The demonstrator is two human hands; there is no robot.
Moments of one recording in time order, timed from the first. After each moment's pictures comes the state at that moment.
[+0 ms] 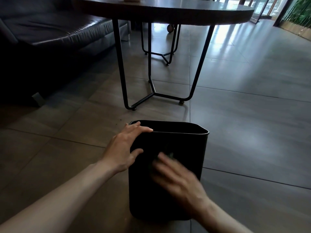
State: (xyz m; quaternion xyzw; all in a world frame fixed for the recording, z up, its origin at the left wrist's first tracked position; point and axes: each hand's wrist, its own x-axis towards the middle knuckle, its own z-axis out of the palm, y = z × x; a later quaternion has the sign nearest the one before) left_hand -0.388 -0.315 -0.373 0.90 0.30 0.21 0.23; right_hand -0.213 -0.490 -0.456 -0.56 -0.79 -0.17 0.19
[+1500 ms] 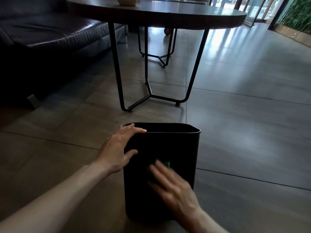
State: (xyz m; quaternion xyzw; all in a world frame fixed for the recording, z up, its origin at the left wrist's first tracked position) left_hand -0.386 -0.315 -0.371 0.90 0.29 0.22 0.24; right_hand -0.221 -0.503 -0.471 -0.58 -0.78 -0.17 0.18
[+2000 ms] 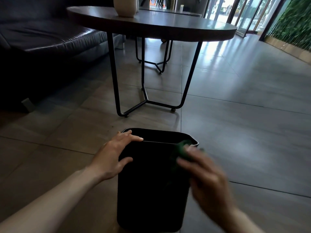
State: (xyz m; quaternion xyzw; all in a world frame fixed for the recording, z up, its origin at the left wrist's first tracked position) left_hand -0.394 -0.309 -0.378 0.92 0.24 0.22 0.24; right_hand -0.173 -0.534 -0.377 -0.64 -0.65 -0.14 0.38
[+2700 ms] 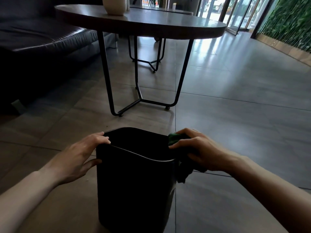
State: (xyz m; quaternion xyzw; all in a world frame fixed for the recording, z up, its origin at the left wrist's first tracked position) left_hand -0.460 -0.278 -0.378 0.95 0.24 0.14 0.17; right_hand -0.100 -0.493 -0.325 -0.65 -0.74 0.11 0.15
